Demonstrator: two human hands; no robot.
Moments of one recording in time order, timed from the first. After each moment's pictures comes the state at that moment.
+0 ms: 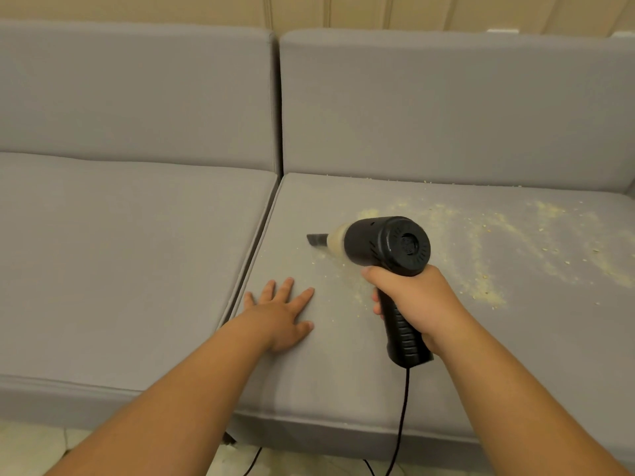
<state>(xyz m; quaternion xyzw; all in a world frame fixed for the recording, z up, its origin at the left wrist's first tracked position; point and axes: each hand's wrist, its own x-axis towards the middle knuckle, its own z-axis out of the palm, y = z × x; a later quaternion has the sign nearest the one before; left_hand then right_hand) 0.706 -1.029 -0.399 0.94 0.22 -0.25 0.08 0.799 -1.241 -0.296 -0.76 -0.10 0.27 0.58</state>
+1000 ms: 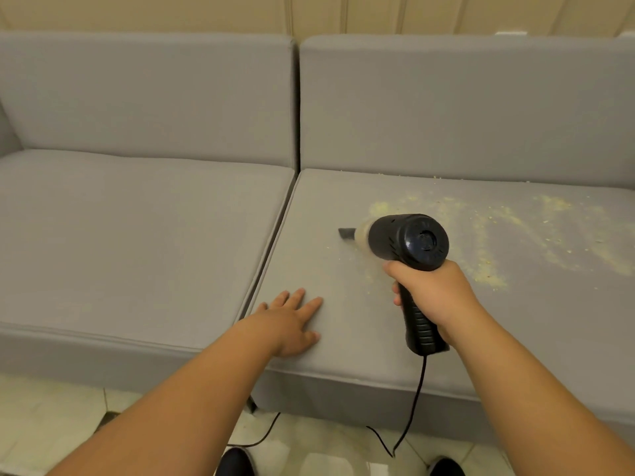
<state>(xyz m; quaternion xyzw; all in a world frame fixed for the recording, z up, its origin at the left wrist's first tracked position) 0.639 -1.060 -0.386 0.94 0.20 -0.27 0.11 0.766 -1.270 -0.292 -0.78 -0.10 0.22 0.57</state>
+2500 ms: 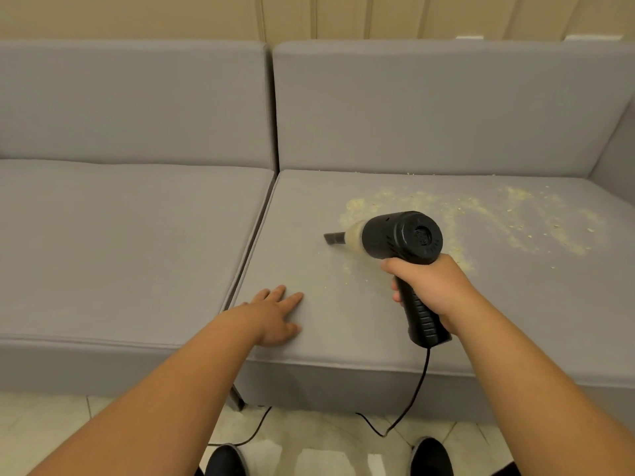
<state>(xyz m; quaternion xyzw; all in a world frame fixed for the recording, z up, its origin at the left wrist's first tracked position) 0.640 -1.060 -0.392 0.93 0.20 -0.27 0.11 0.773 -1.316 -0.290 -0.78 -0.10 0.24 0.56</state>
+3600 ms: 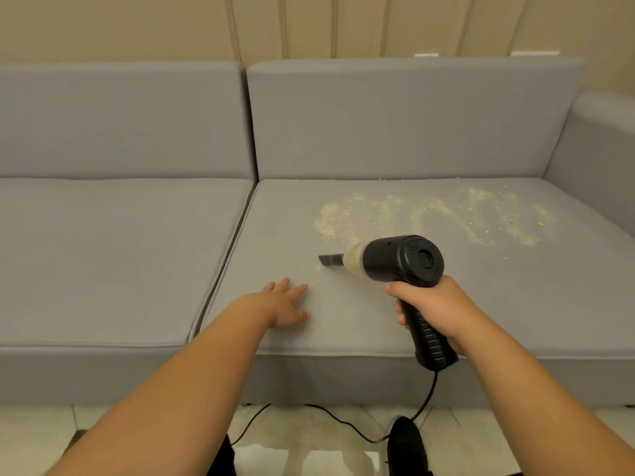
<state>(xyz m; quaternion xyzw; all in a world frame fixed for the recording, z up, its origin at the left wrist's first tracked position) 0.683 -1.118 -0.374 0.93 0.21 -0.27 0.10 0.763 -1.404 -0.296 -0.78 -0.11 0.26 0.56</state>
